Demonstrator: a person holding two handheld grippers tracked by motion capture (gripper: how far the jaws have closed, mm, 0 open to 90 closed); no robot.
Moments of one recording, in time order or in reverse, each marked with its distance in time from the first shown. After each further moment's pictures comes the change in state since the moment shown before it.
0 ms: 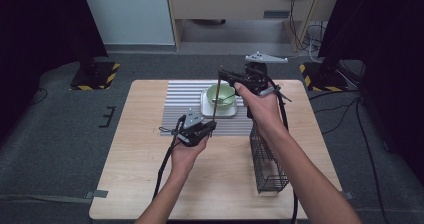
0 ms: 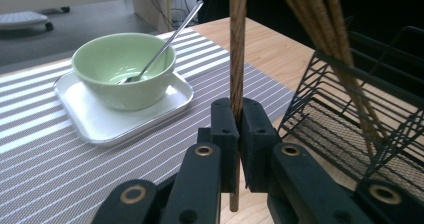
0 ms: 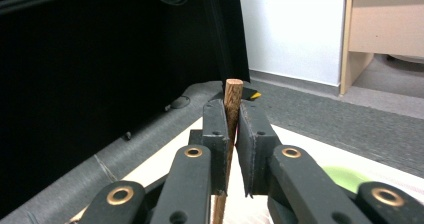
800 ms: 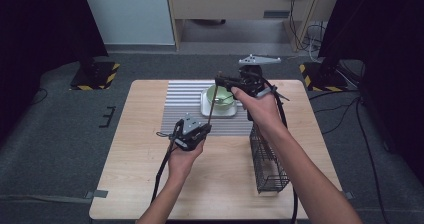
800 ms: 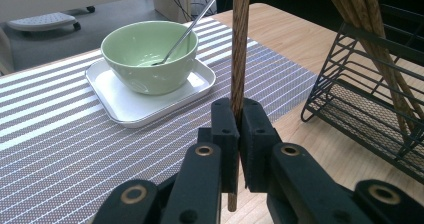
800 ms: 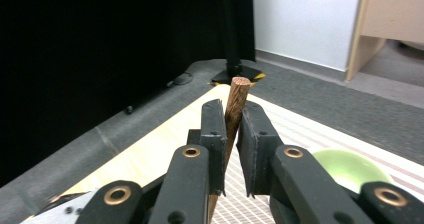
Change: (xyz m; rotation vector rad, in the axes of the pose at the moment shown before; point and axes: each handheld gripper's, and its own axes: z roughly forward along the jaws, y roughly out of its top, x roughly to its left) left arm -0.001 -0.013 -0.006 0.012 0.073 0.040; right arm 0.004 -0.004 0.006 0.092 0.036 -0.043
